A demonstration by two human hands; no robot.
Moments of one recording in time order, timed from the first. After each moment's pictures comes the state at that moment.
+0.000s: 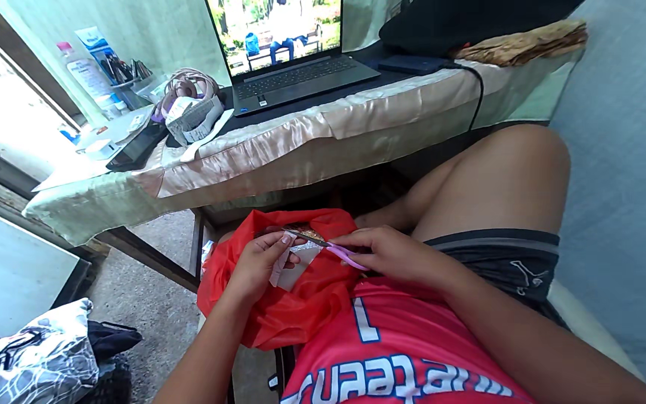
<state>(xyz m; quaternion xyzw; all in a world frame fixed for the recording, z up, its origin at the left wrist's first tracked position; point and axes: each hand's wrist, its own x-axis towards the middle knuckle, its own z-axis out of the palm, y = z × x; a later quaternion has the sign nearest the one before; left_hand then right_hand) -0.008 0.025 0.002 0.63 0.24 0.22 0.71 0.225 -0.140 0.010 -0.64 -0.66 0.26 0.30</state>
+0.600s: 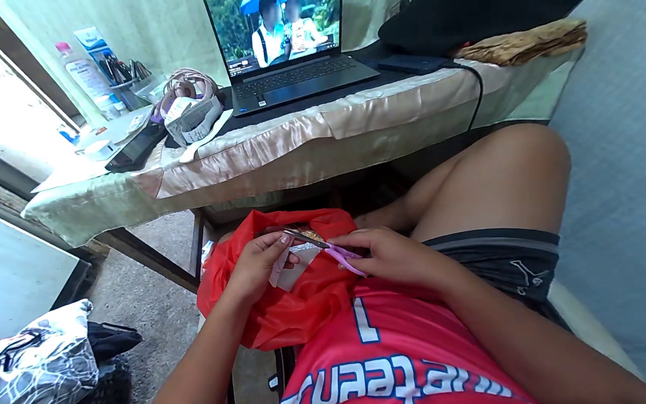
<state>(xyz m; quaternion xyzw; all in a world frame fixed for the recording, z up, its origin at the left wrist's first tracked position) -0.007 0.026 0.001 0.63 0.23 0.22 0.71 0.224 -0.139 0.008 -0.63 -0.67 0.25 0.31</state>
